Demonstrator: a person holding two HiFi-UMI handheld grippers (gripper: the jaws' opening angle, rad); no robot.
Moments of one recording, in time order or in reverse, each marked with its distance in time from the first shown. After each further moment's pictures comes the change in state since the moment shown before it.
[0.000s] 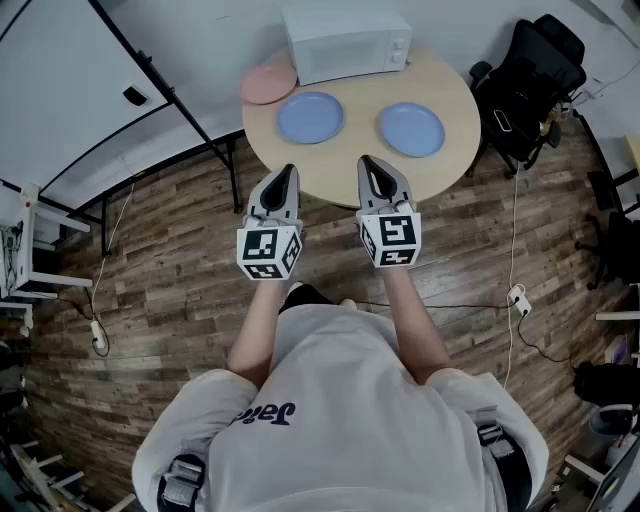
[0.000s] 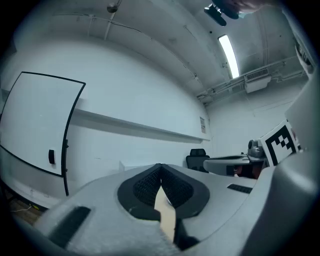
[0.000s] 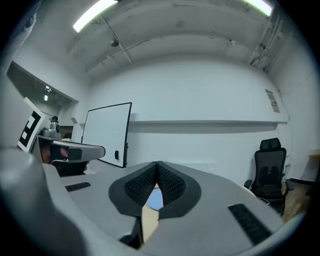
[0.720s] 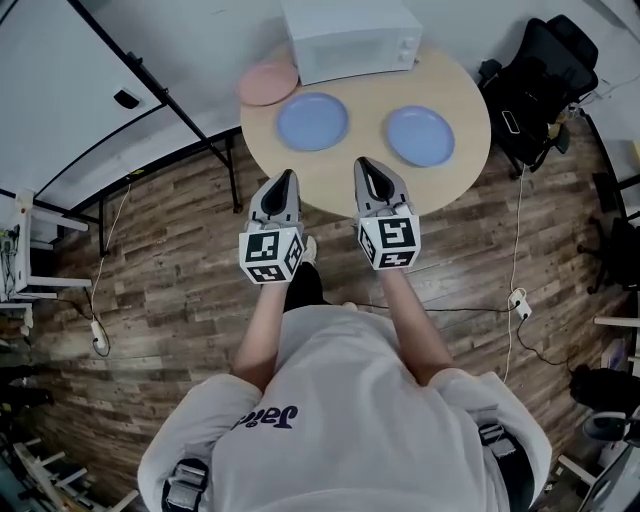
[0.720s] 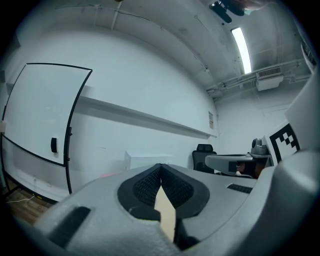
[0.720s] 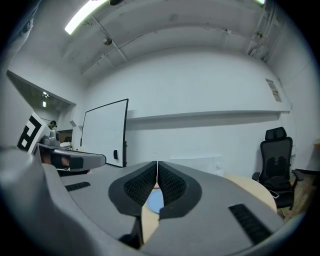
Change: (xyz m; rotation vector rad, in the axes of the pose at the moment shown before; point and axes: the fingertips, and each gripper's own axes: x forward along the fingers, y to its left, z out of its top) left arm 0.061 0.039 -0.040 -0.069 0.067 0.059; right arm 0.072 -0.019 -0.025 0.047 0.024 0.032
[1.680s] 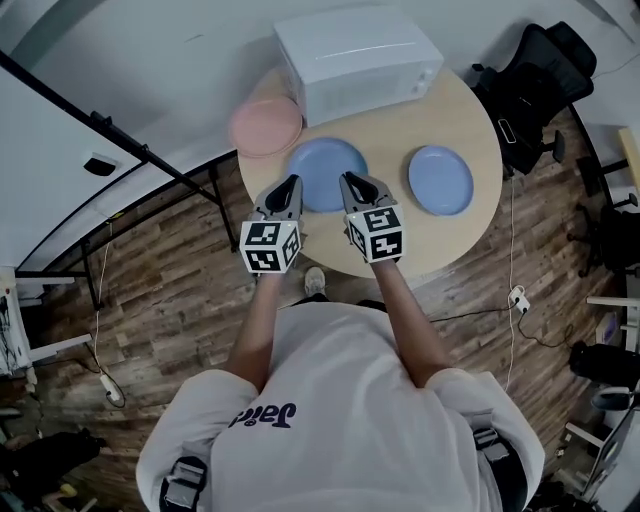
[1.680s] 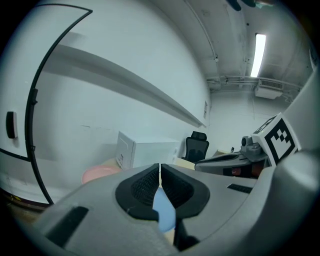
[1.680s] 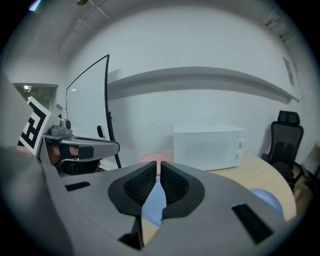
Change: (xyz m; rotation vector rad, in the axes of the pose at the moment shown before) left arm 0.209 0.170 -0.036 -0.079 0.237 -0.224; right arm 0.258 -0.001 -0.072 0.044 0.389 -0.033
